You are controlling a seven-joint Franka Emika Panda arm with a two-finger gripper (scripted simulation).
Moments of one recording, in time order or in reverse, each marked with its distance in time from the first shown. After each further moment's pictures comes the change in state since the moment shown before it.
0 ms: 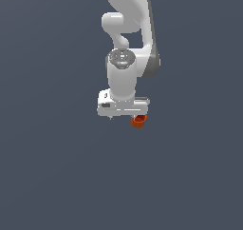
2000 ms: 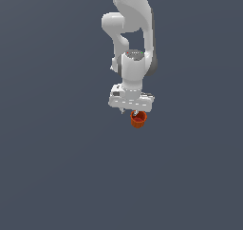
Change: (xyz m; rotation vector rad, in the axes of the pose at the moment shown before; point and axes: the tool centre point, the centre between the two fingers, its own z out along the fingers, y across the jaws) arm -0.055 -0.034 0.047 -0.022 0.218 0.205
